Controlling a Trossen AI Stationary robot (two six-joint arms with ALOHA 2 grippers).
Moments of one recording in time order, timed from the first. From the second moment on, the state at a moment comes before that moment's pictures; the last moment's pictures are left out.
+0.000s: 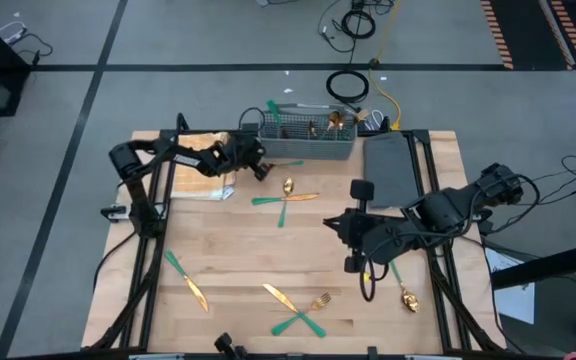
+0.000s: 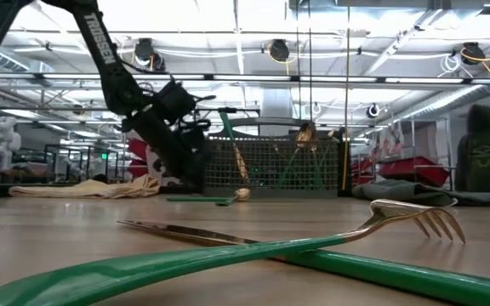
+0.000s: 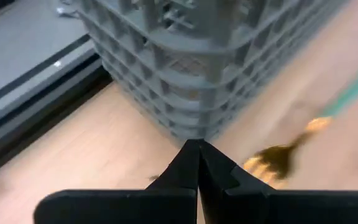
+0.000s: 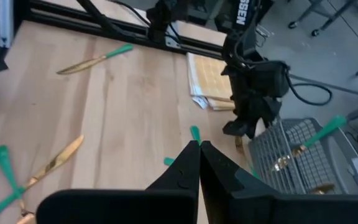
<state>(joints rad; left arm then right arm) 0.62 1.82 0.76 0.37 -0.08 -0.04 0.48 1.53 1.78 -1.01 0.66 0.17</state>
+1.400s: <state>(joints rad) 0.40 1.69 0.76 0.26 -0.36 -0.01 0.40 1.53 1.78 -1.07 0.70 0.22</state>
